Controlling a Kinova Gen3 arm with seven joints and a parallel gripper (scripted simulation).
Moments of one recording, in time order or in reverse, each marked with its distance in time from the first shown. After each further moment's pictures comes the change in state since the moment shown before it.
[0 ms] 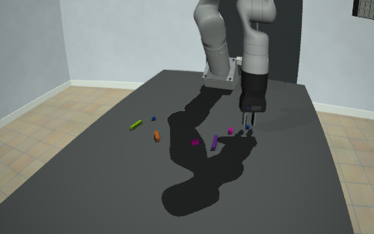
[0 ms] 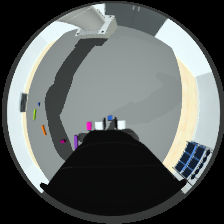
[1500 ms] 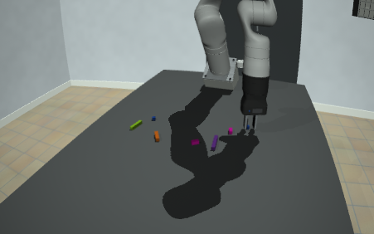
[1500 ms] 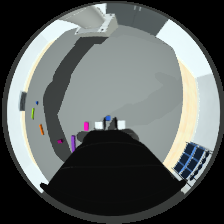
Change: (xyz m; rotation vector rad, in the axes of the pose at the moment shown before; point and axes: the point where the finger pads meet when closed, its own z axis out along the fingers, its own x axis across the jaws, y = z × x) arm 0.005 0.000 0.009 -0.005 0.005 -0.014
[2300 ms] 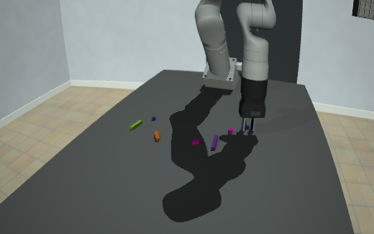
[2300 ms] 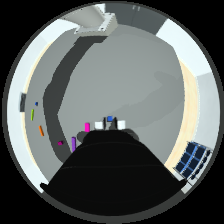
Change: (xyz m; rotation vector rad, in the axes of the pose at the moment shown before) arm -0.005 0.000 0.008 0.005 -0.005 0.013
